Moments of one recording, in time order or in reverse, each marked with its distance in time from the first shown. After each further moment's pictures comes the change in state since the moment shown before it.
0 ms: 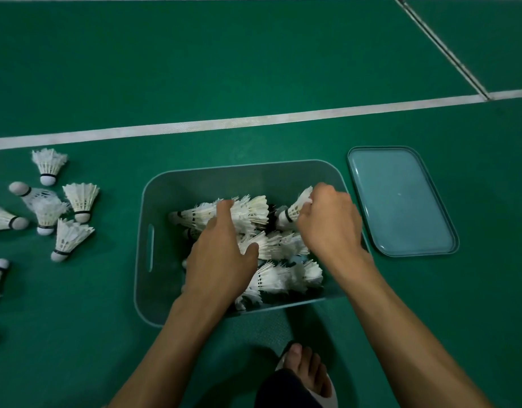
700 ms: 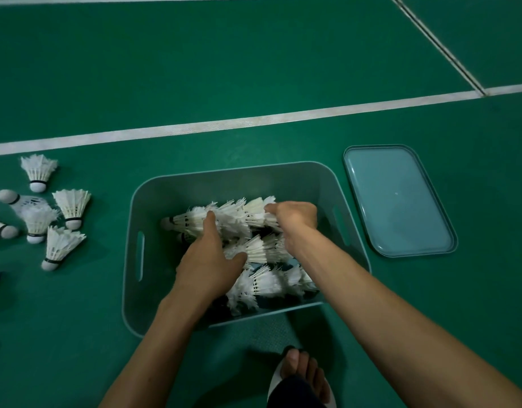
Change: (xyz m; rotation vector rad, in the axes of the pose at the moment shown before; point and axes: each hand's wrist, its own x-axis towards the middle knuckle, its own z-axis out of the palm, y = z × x) left_hand 0.017 -0.014 0.002 -0.004 -0.244 -0.221; right_hand 0.040 -0.015 0.064 1.034 -0.260 0.752
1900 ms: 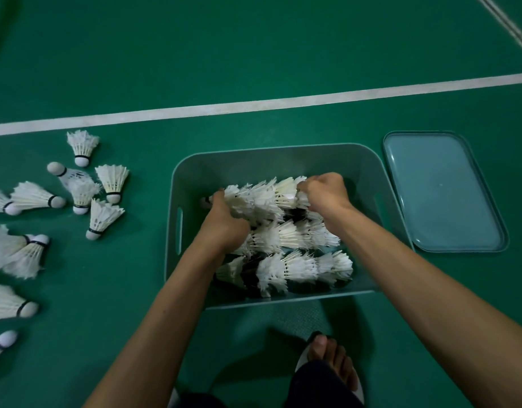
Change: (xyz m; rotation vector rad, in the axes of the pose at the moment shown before) left_hand 0.035 -0.021 -0.022 -0.450 -0.048 -0.231; right_hand 0.014 -0.002 0.006 -0.366 -0.092 -0.263
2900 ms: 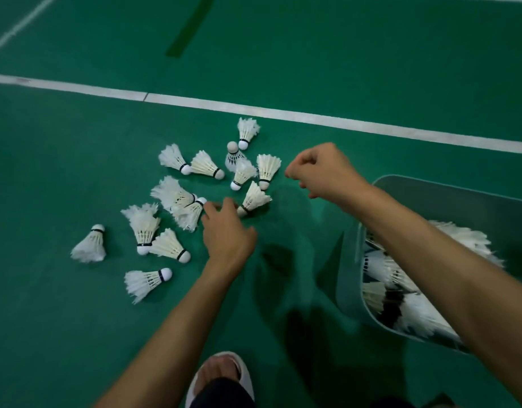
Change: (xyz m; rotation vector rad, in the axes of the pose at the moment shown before) left_hand 0.012 -0.155 -0.192 0.297 0.648 -0.057; right_hand -0.101 -0.139 0.230 -0.418 -0.440 -0.636
